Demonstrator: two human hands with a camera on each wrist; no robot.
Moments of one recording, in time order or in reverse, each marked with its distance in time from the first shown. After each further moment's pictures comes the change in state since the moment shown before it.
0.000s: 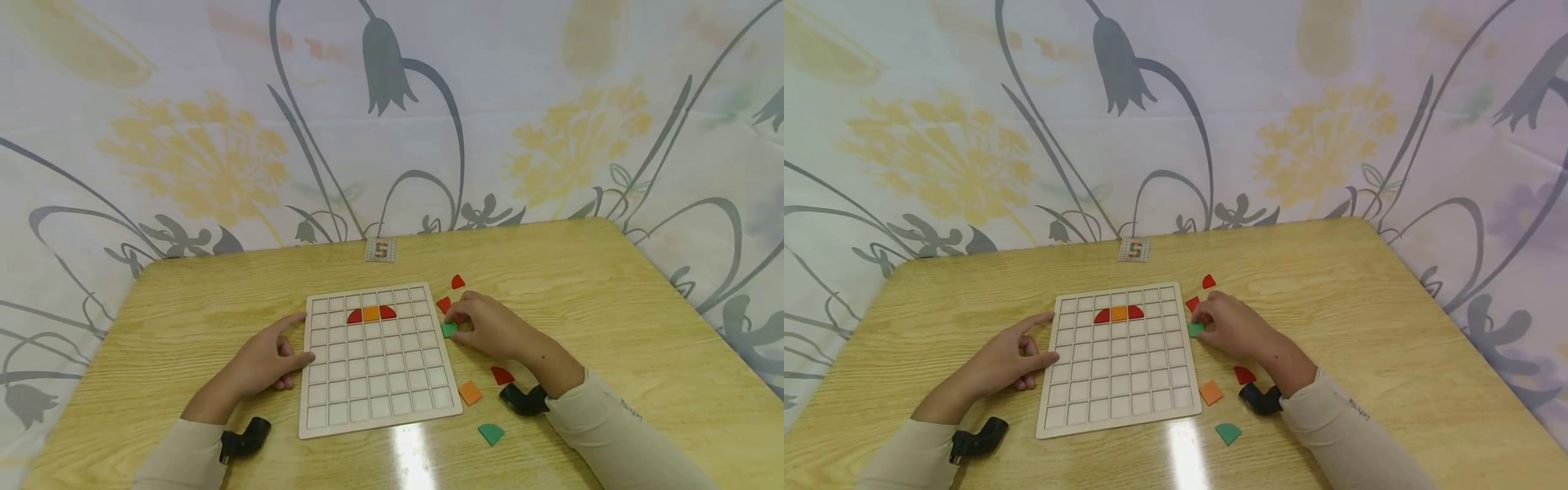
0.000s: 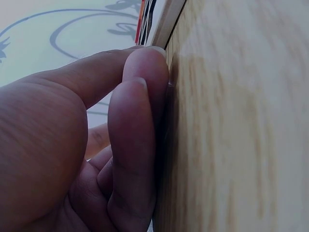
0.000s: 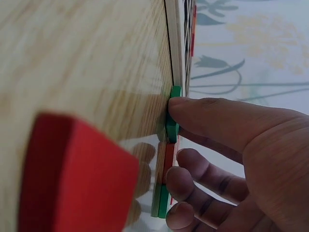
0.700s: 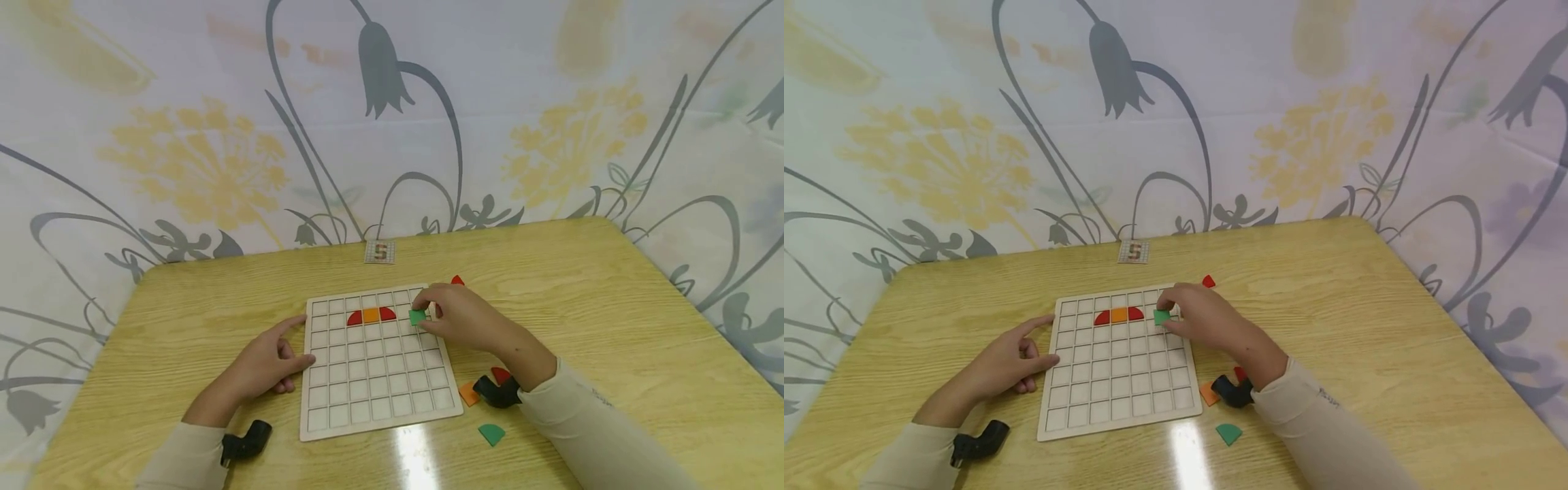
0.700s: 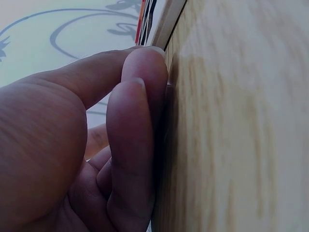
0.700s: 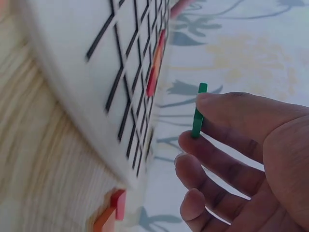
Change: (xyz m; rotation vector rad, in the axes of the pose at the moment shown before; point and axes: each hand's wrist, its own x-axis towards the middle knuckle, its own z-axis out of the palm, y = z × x) left_hand 0.002 -0.001 0.001 -0.010 -0.004 -0.005; right_hand 0.025 -0.045 -0.008 0.022 0.017 -0.052
